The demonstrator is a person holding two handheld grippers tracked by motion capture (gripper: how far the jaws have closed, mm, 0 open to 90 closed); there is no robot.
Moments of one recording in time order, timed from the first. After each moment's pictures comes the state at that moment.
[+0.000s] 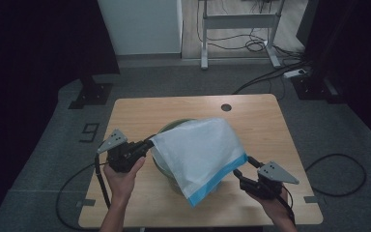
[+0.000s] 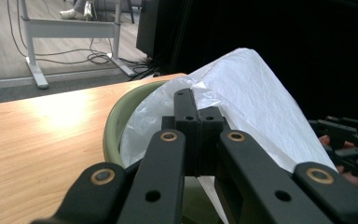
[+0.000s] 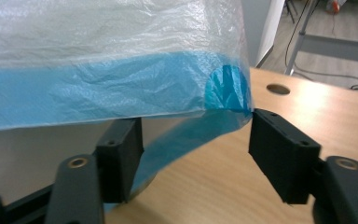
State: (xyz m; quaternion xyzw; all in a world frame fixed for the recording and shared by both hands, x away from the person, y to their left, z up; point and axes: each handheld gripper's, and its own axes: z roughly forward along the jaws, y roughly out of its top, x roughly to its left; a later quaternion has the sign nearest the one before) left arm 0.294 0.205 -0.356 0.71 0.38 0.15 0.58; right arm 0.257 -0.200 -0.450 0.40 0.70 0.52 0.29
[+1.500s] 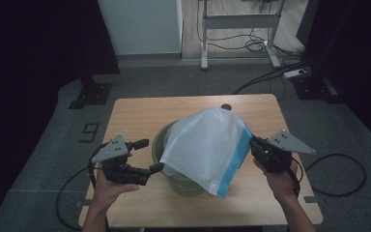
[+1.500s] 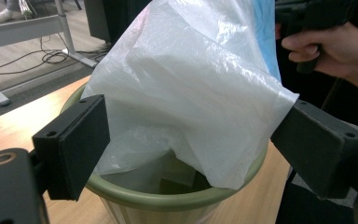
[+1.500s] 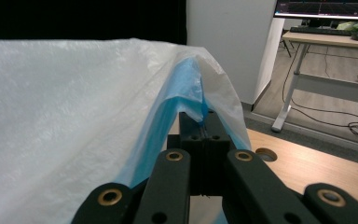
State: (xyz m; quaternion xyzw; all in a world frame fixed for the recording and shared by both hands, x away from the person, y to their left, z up) left arm 0.269 0.206 -0.334 0.79 0.25 0.13 0.54; right arm 0.282 -0.202 -0.355 0.37 0.67 0.56 0.31
